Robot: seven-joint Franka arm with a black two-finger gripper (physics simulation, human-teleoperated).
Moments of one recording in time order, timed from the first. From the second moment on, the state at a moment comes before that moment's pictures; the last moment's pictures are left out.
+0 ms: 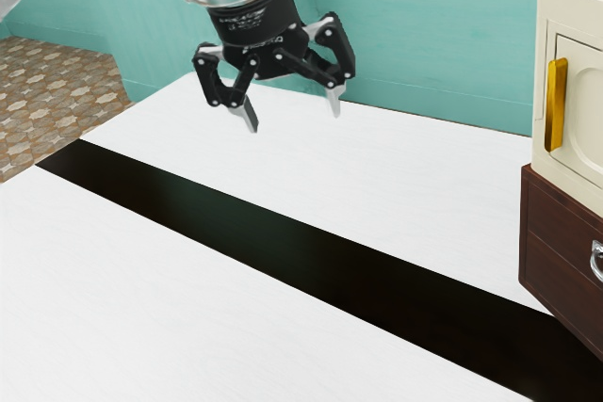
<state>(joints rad) -0.41 0.13 0.20 -1.05 0.01 1.34 -0.81</state>
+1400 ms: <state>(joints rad) -0.63 0.27 0.14 -1.35 -0.08 2.03 -1.49</state>
